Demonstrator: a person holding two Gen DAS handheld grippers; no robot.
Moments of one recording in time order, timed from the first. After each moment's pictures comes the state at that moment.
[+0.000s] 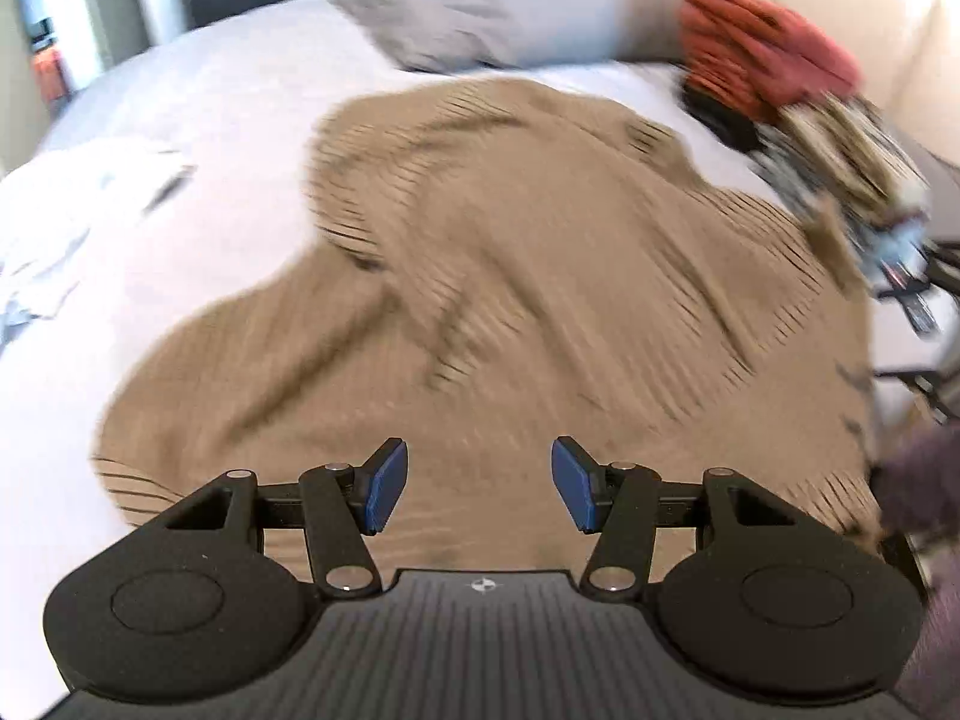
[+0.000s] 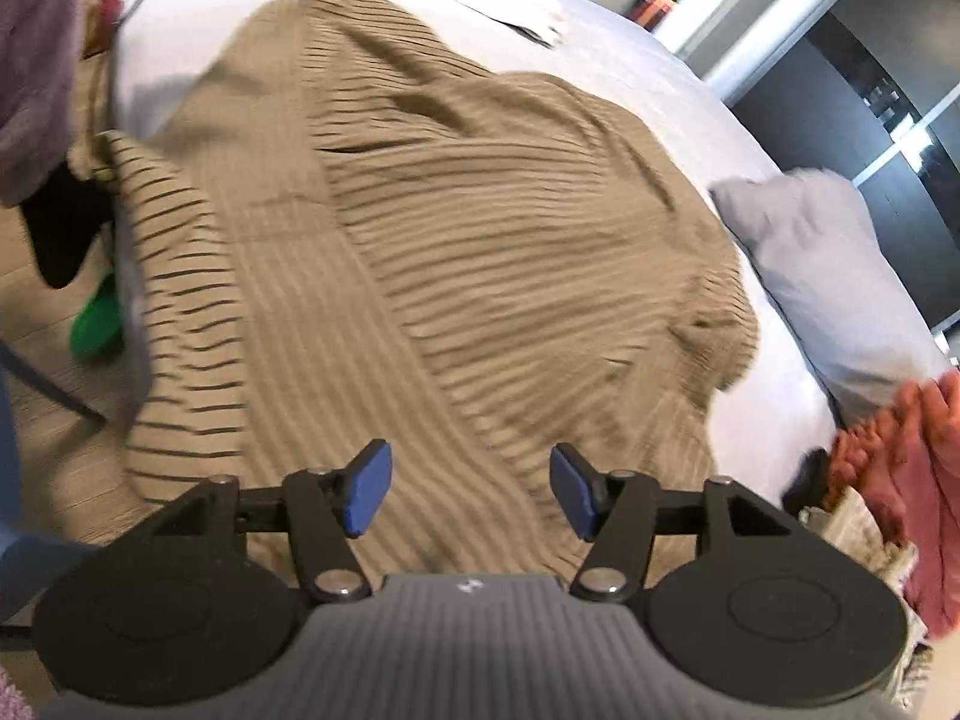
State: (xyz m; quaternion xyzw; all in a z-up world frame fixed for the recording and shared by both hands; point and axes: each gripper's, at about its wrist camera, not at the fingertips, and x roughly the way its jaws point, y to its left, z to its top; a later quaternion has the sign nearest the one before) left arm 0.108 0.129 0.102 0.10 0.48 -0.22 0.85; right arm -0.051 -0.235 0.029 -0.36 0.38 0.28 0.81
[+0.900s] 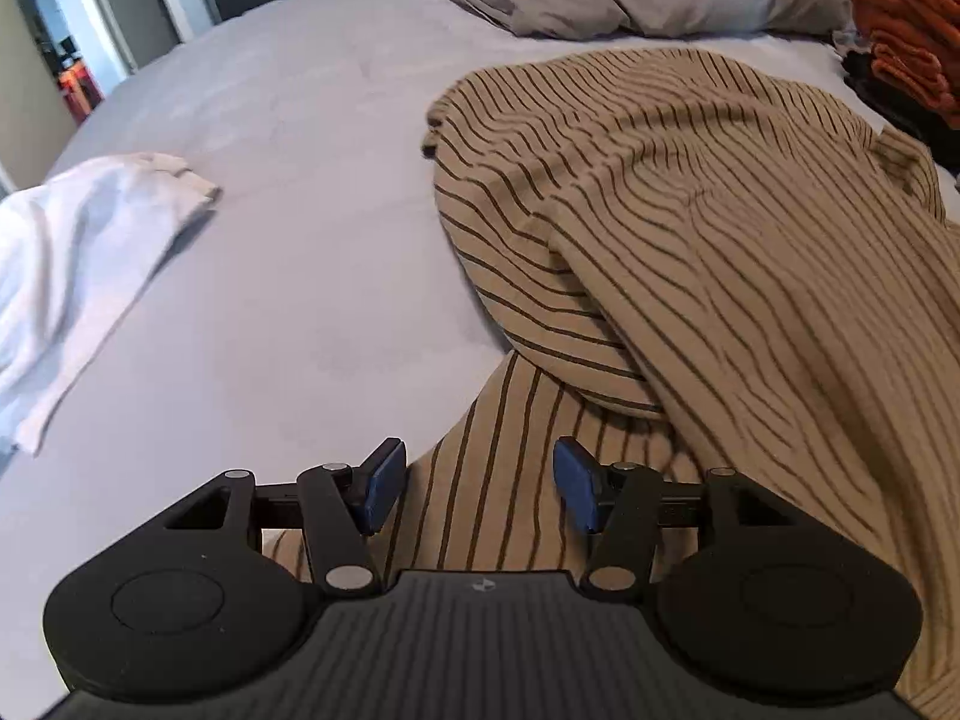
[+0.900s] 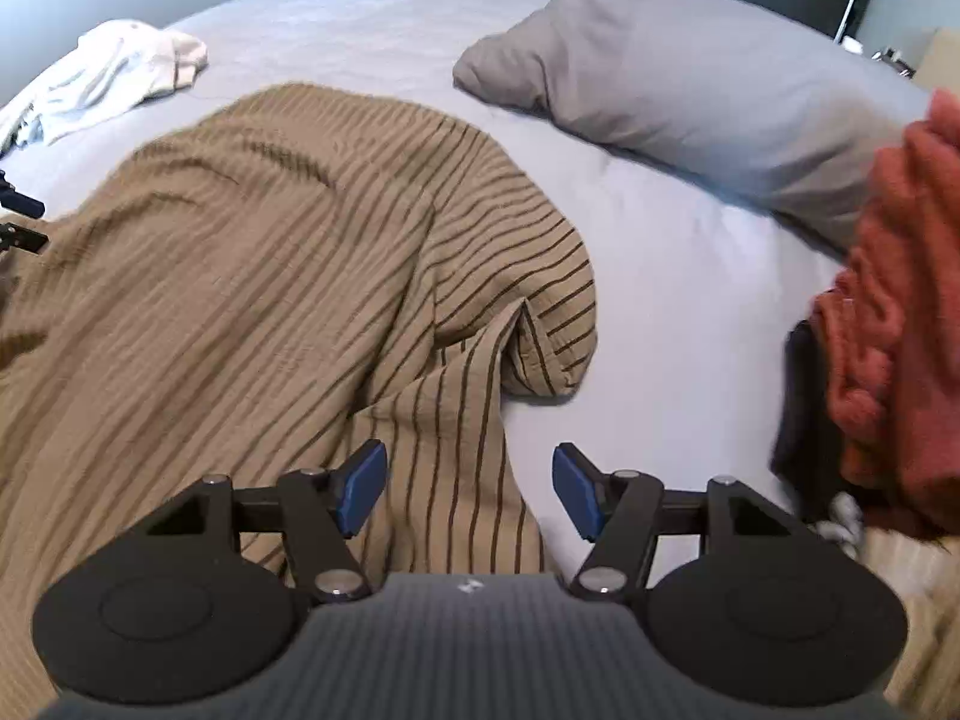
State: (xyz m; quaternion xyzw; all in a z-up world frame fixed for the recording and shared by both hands) left arm 0.306 0.138 -0.014 0.16 0.48 -0.18 0.84; right arm 0.228 -0.317 -0.012 -0.11 0.47 0.14 0.86
